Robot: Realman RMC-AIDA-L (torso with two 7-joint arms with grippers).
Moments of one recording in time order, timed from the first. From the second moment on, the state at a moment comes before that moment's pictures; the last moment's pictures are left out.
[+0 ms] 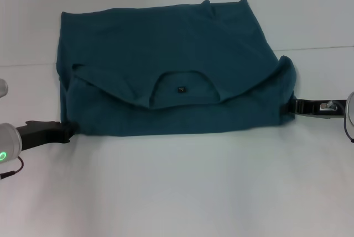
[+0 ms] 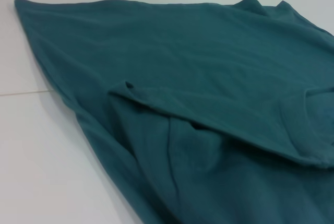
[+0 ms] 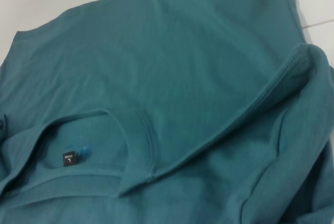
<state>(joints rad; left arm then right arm) -0.59 -2.14 0.74 0.65 2.20 0.84 -1.81 0.68 1.99 -0.65 -0.50 -2.29 -0.94 2.18</state>
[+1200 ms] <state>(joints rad) -0.51 -2.12 0.72 0.82 2.20 1.09 -1.87 0.53 2.00 -0.64 -0.64 -2.20 -1.14 2.04</state>
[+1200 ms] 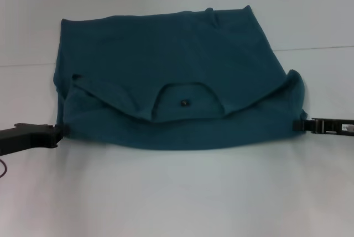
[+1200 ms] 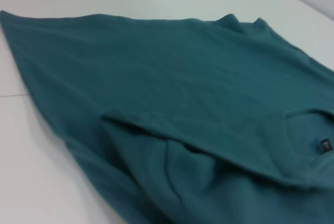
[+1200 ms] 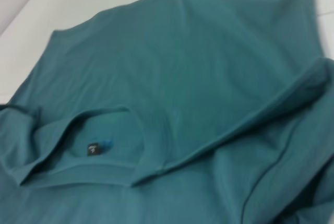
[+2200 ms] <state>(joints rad) -0.41 -2.11 0.51 0.98 2.26 1.57 -1.88 0.30 2.01 -0.60 -0.82 -2.20 -1.54 1.84</state>
